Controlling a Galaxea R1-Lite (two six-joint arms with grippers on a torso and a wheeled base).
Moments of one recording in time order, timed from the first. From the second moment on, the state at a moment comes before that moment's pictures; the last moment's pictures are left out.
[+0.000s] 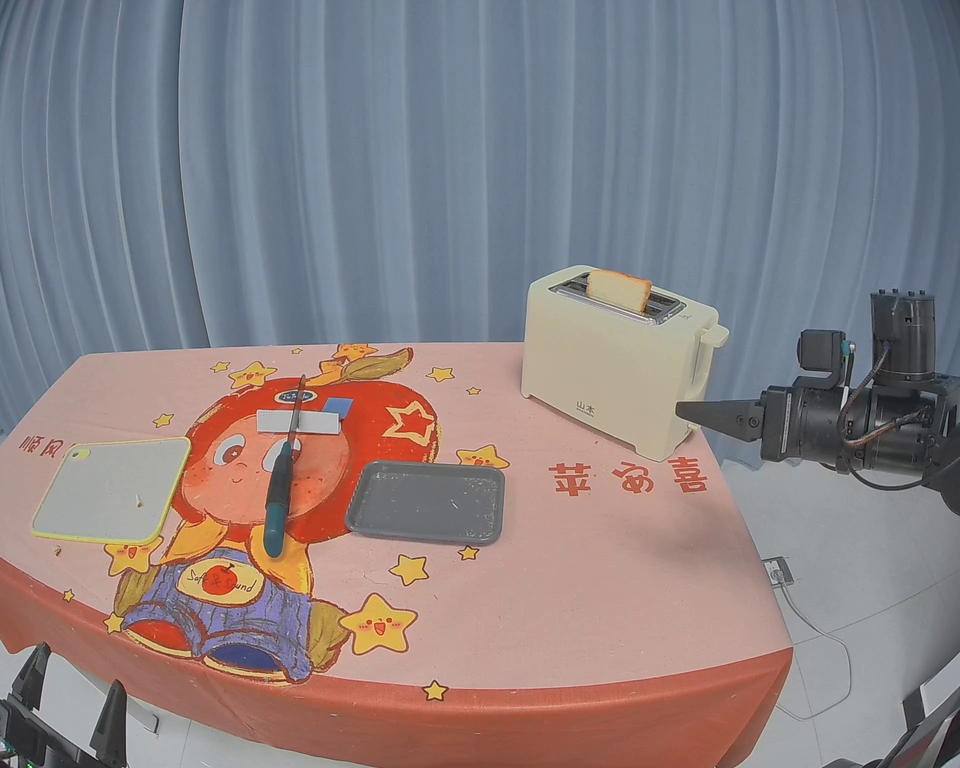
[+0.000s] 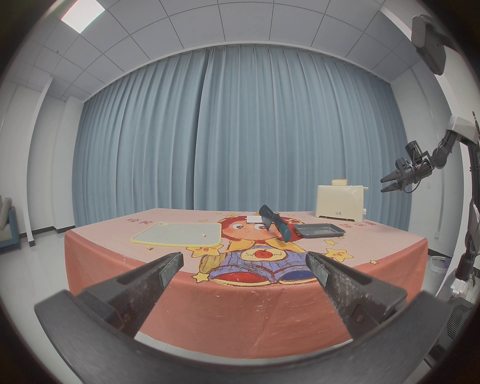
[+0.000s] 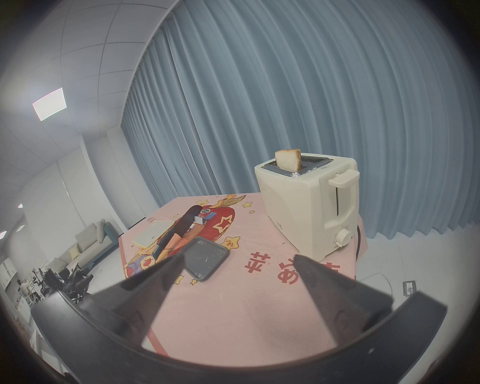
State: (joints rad) left arm 0.00 0.04 -0.02 0.00 0.01 -0.01; right arm 0.31 1.59 -0.83 -0.36 0.38 0.23
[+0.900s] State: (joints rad) left arm 0.00 0.04 -0.02 0.00 0.01 -0.01; right arm 0.26 1.68 -0.61 -0.67 0.35 0.15
